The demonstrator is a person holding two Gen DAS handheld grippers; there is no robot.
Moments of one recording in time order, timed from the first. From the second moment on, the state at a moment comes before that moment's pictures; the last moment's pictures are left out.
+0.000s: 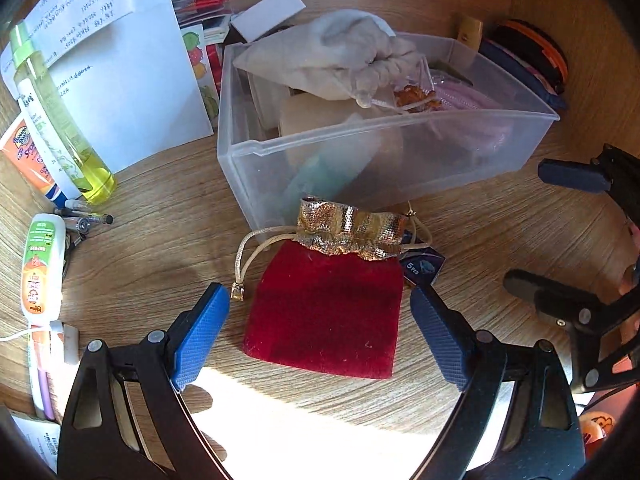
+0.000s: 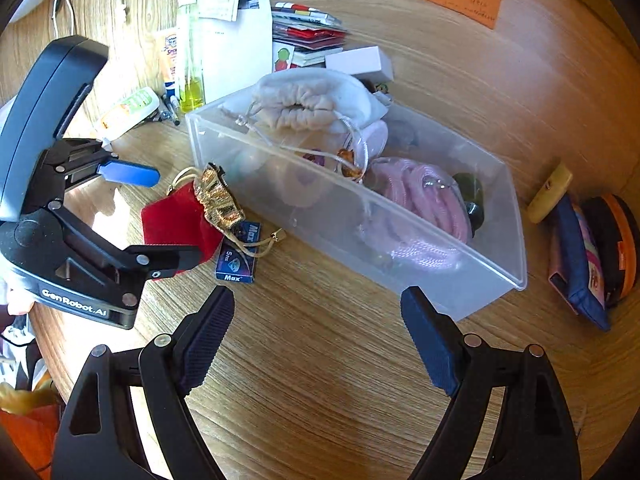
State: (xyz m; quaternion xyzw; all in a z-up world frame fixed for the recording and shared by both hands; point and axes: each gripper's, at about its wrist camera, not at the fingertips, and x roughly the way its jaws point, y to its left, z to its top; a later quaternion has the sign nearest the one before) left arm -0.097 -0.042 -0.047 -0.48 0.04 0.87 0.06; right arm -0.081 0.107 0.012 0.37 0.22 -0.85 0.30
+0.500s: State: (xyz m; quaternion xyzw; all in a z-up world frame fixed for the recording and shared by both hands) left arm -0.106 -0.046 -0.061 -0.47 0.03 0.88 0.06; right arm -0.078 0.092 -0.004 0.39 0.23 -0.82 0.34
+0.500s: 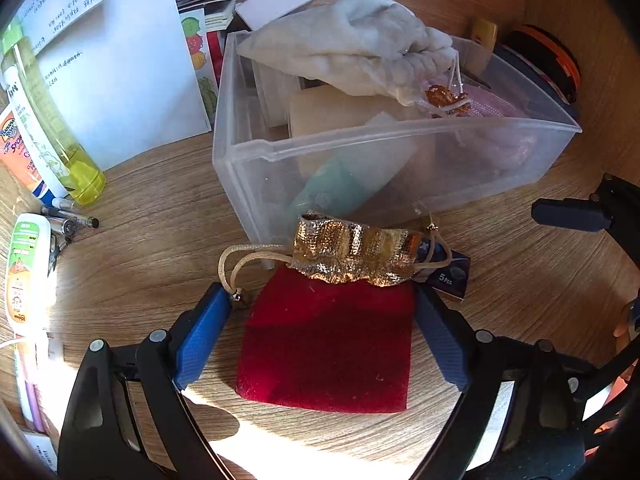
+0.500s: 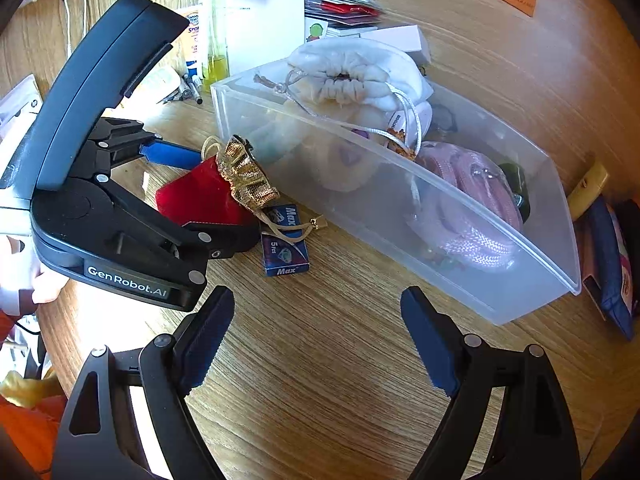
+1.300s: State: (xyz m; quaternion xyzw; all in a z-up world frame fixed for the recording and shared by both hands) left arm -0.077 -0.083 -0.040 -0.42 -0.03 0.90 0.07; right arm -0.096 0.045 -0.013 0.41 0.24 -0.79 0.40
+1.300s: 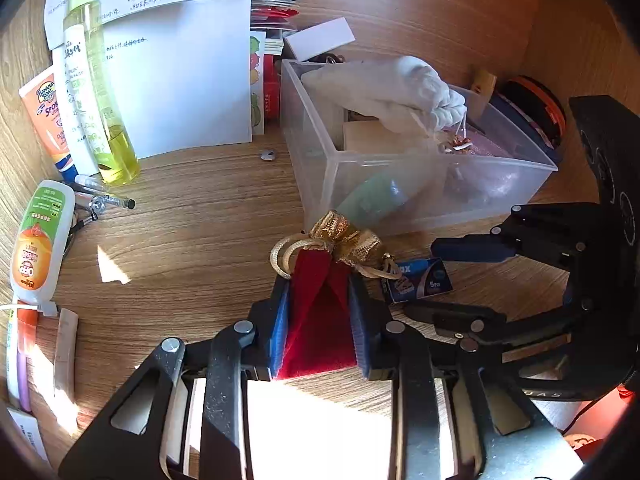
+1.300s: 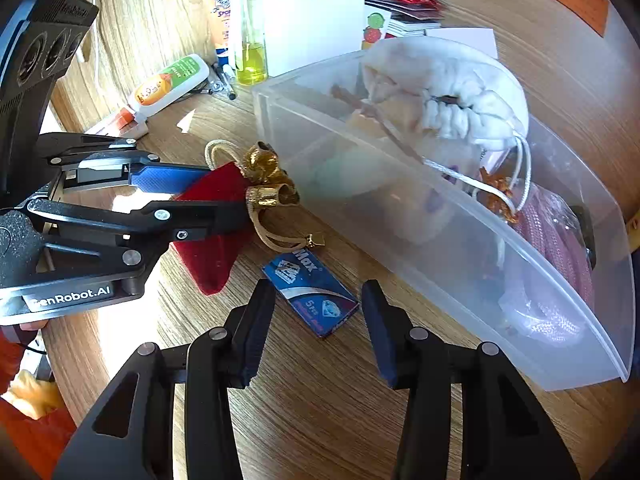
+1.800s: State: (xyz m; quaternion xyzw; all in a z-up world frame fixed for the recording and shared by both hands) left arm -0.059 -0.093 -0.033 -0.40 -0.05 0.91 0.04; right arm -0.087 0.038 -0.010 0.40 0.23 -0.78 0.42
